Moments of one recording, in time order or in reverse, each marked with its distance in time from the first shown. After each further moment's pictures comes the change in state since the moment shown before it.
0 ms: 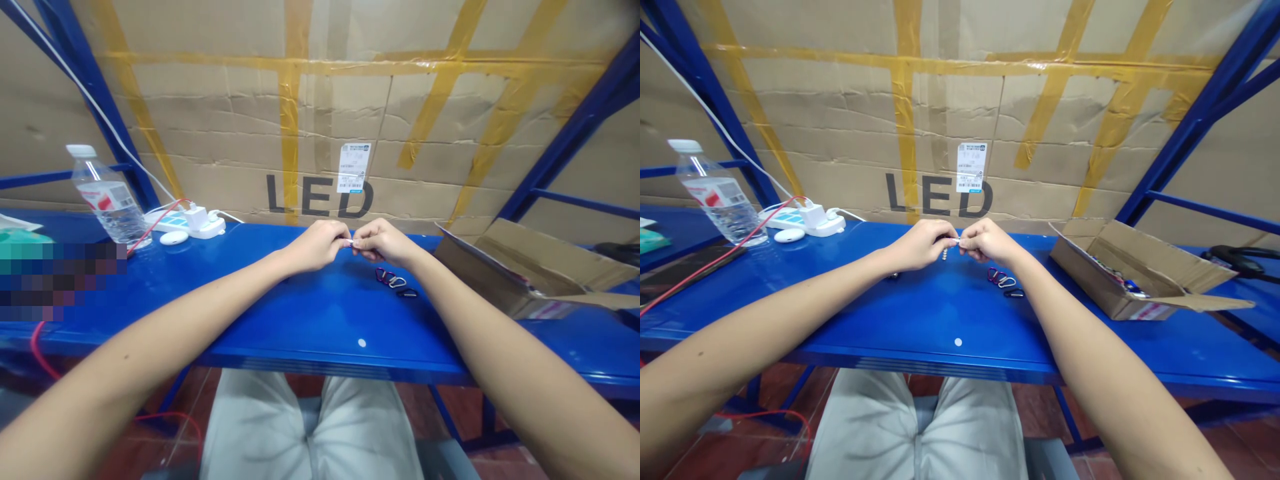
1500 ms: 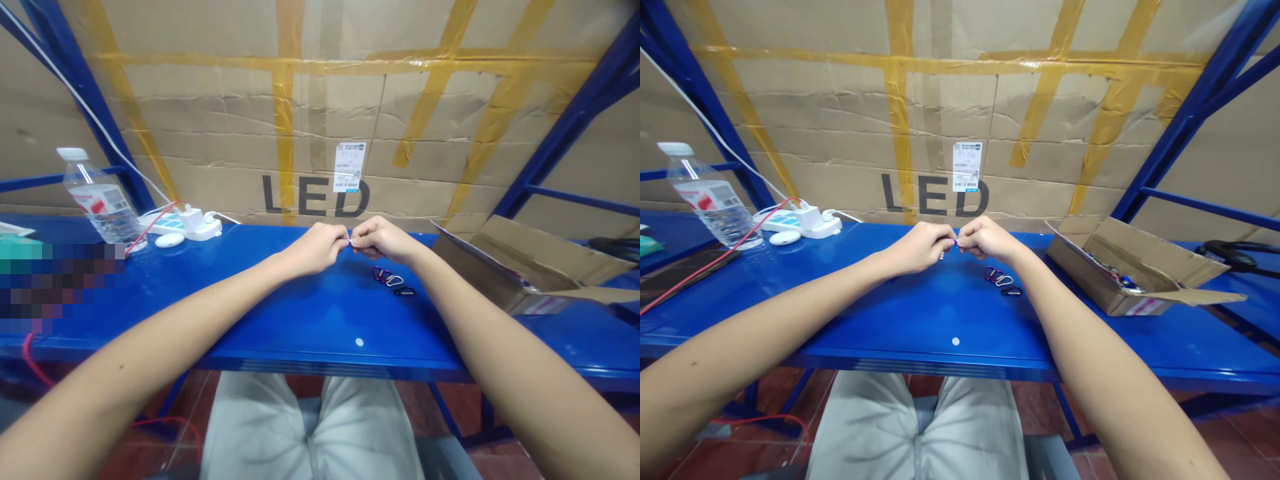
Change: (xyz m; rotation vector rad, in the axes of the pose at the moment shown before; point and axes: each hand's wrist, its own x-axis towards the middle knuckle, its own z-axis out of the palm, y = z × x) left_hand 0.000 0.014 0.000 0.046 -0.087 -0.097; right_hand 0.001 -0.001 -0.008 0.026 -0.083 -0.004
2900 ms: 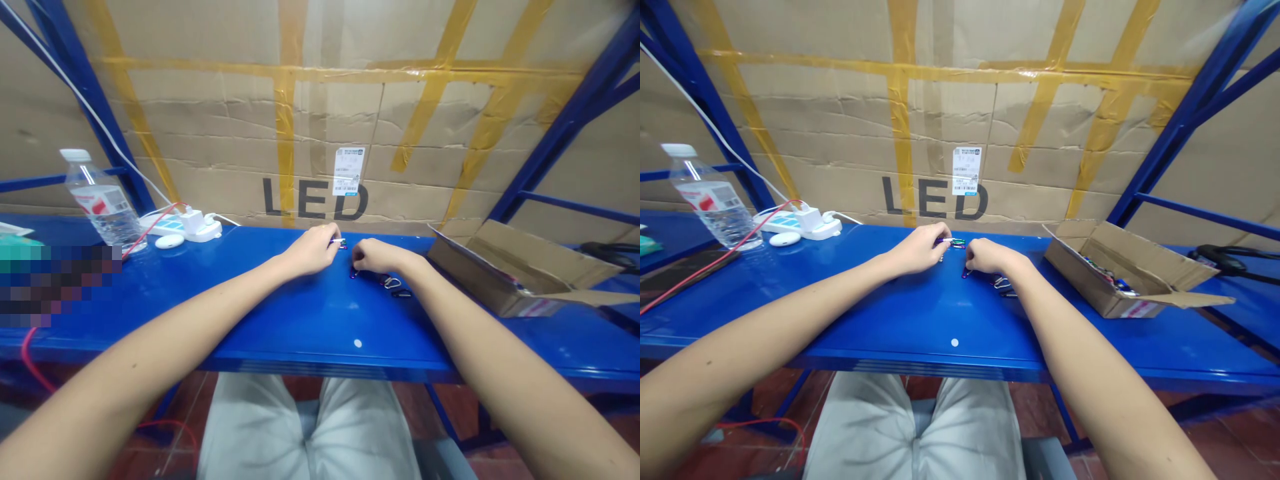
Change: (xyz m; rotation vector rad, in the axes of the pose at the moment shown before) left_hand 0.000 -0.020 0.012 0.033 0.099 -0.063; right_hand 0.008 0.018 0.000 -1.011 -0.041 0.249
